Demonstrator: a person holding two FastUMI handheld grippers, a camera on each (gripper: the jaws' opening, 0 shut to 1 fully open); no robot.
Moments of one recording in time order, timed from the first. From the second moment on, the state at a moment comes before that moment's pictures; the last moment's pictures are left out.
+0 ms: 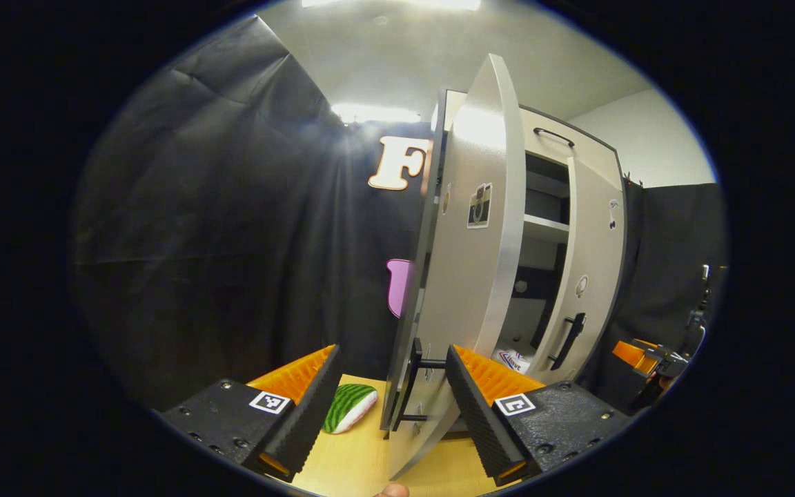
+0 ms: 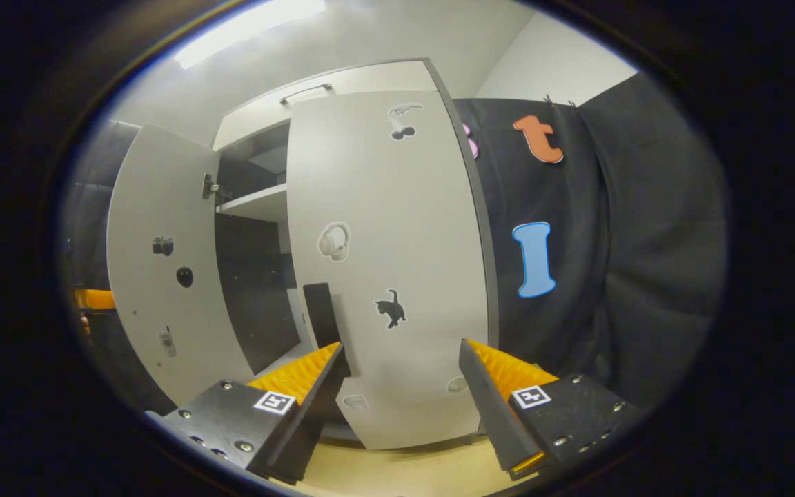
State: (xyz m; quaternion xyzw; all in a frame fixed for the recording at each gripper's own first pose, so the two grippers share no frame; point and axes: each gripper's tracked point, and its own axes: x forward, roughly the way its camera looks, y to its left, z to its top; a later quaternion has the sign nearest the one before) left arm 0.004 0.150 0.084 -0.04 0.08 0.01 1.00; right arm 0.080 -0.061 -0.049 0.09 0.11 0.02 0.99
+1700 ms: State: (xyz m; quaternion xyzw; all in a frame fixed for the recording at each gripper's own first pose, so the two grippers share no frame) left arm 0.060 -0.015 0.050 -0.07 0.09 -0.16 0.98; right arm 0.024 -0.145 -0.038 0.10 0.11 -0.06 0.99
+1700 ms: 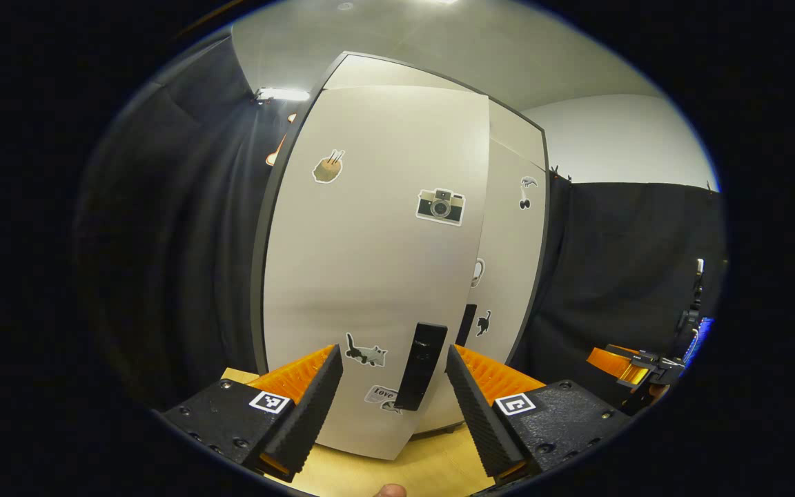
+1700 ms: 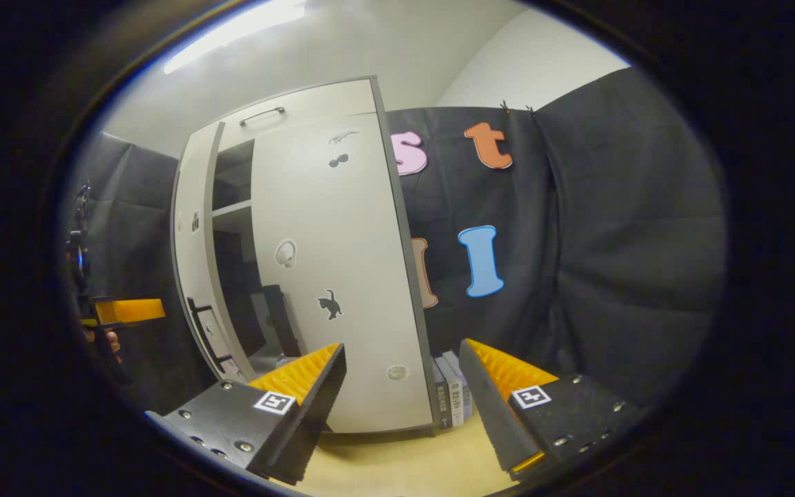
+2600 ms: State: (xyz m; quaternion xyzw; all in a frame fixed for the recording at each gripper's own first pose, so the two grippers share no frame) left arm 0.065 -0.010 0.043 -0.07 0.10 -0.14 0.98; right arm 0.031 -0.142 -0.040 0.10 0.11 -0.05 0.99
